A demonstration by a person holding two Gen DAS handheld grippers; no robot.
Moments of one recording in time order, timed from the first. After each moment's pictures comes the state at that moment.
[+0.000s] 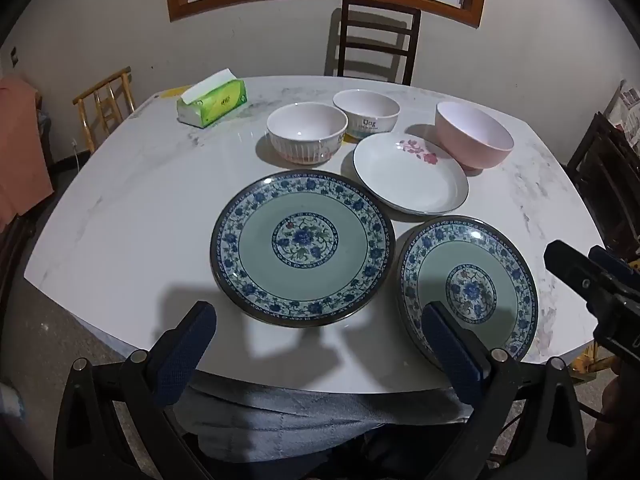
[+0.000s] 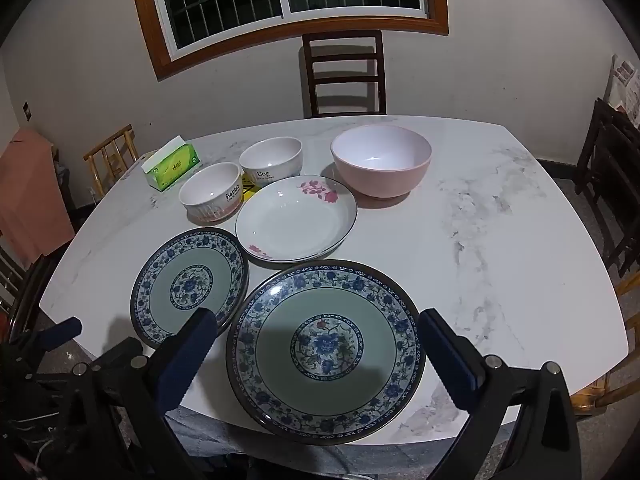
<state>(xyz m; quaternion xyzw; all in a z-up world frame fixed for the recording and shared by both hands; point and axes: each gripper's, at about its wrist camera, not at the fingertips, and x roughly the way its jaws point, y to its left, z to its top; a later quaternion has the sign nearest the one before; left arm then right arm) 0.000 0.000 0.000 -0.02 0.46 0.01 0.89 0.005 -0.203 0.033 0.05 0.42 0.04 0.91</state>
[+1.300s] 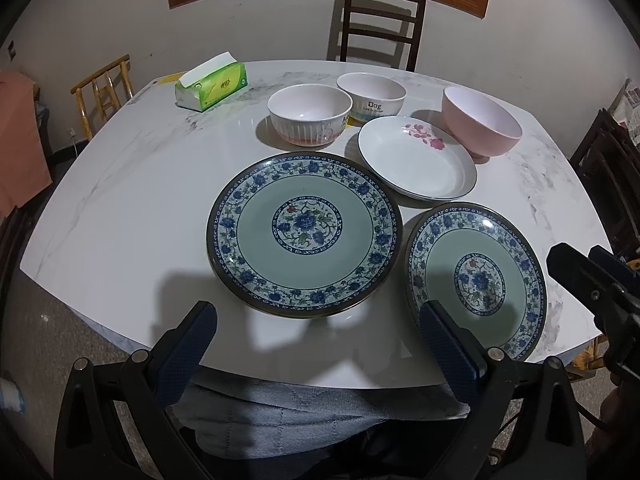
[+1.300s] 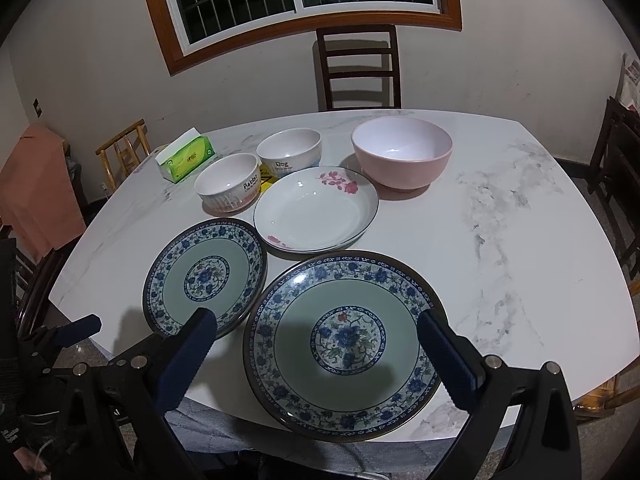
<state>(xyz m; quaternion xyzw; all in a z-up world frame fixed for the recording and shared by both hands) 0.004 0.000 -0.016 -0.02 0.48 0.01 0.88 0.002 -0.190 0.025 0.05 0.42 0.07 0.91</state>
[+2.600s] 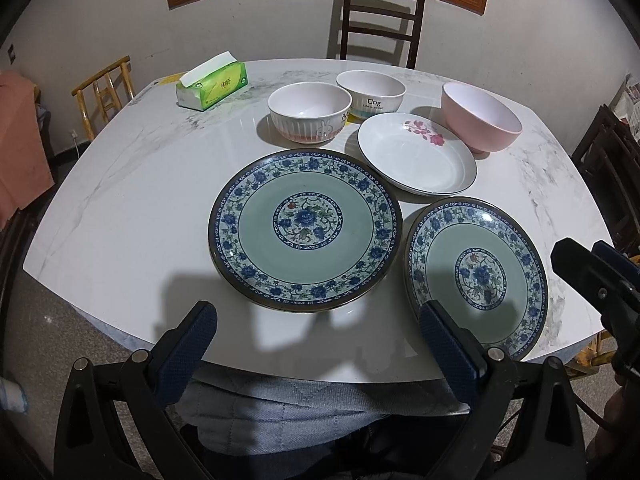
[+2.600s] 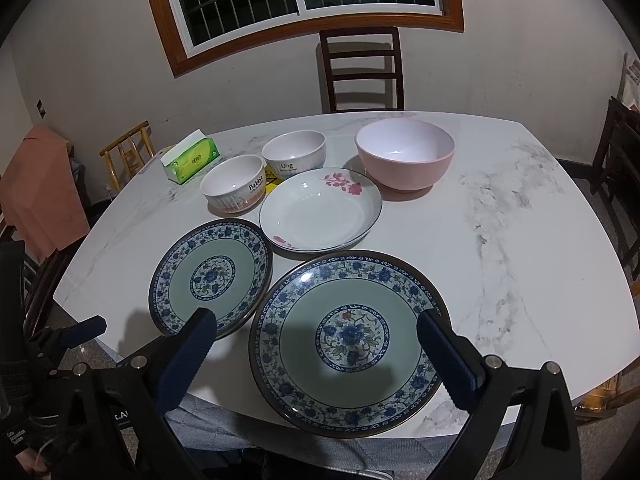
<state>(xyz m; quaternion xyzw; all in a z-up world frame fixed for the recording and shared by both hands) 0.002 0.001 -0.020 -0.02 0.48 0.01 0.88 -0.002 -0.188 0.029 0.05 0.41 0.07 0.91</state>
